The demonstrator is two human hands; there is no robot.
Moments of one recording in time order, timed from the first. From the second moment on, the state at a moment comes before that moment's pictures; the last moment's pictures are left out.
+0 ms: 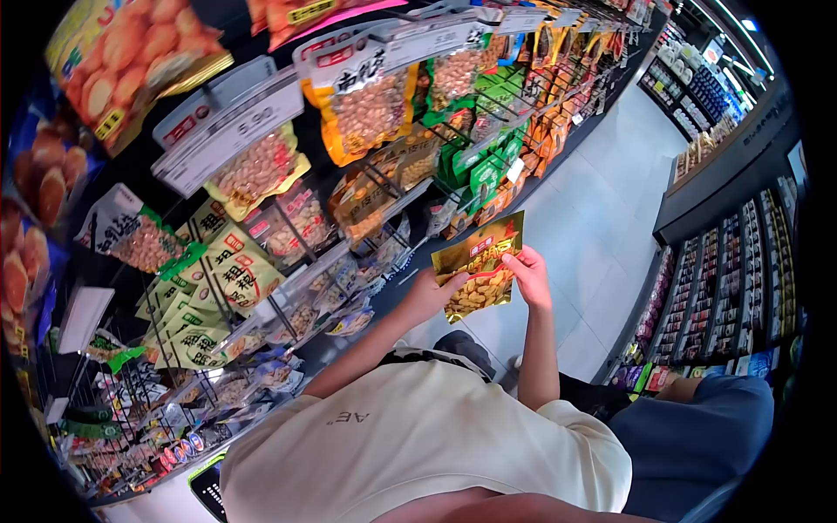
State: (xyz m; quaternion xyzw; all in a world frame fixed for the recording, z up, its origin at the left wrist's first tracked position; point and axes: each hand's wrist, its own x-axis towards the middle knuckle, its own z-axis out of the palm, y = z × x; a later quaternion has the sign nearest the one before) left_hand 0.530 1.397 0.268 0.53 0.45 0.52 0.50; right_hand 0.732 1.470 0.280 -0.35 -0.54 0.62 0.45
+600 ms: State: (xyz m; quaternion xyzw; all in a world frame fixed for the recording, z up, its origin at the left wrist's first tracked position) left_hand 0.646 1.532 0.287 0.48 0.52 0.51 0.49; right_hand 0.837 1.633 0.277 -0.31 -0.54 0.66 0.42
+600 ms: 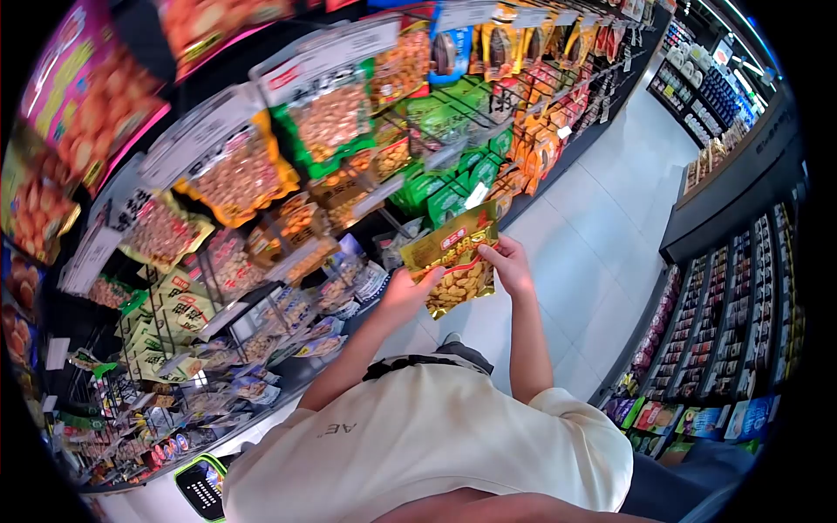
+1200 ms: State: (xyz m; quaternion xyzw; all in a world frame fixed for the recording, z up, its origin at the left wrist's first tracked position) left_hand 0.751 1.630 0.293 0.43 0.58 0.51 0.47; right_hand 0.937 1.739 0.275 -0.29 -0.55 0.68 0.40
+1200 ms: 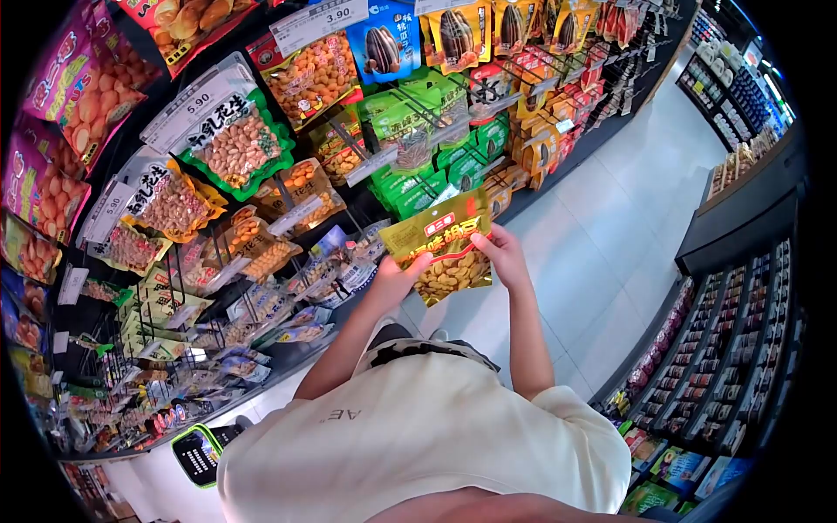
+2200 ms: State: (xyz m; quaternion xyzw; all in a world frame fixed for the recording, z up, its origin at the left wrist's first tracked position) left_hand 0.686 1.665 0.381 0.35 0.55 0.66 0.38; right_hand 0.848 1.778 0.376 -0.18 -0.53 0.71 0.42
